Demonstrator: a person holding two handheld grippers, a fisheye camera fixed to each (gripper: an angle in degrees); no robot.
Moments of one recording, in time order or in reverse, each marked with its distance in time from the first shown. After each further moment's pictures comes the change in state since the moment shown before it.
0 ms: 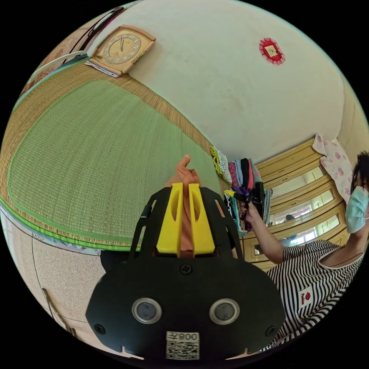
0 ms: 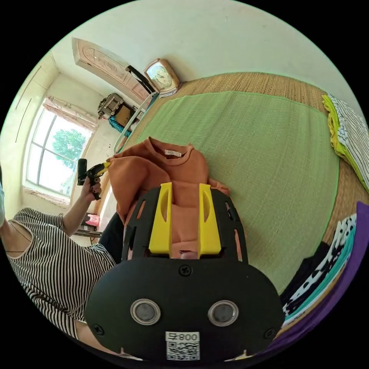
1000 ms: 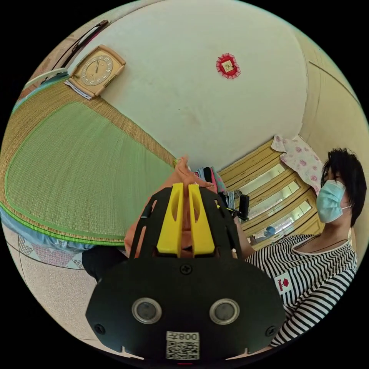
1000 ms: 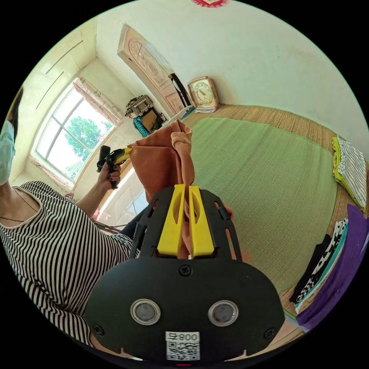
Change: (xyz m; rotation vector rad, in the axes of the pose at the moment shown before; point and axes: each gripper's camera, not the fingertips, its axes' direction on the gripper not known) left arm 0.064 0.096 -0.182 0.146 0.248 0.115; right arm -0.252 0.143 -0.190 0.162 0.004 -0.205
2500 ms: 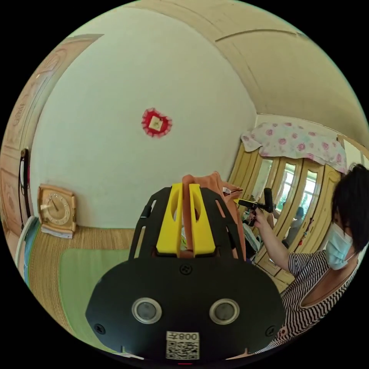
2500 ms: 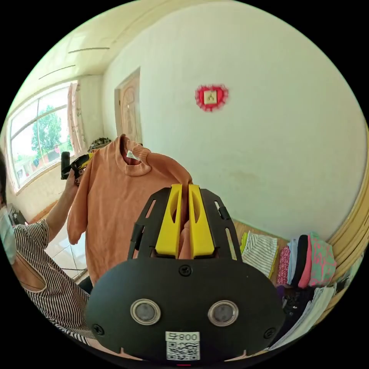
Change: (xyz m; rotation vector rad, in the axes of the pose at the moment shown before) left arm 0.167 -0.279 -0.014 0.249 -0.078 0.533; right arm -0.051 -0.228 -0.326 0.396 0.503 -0.162
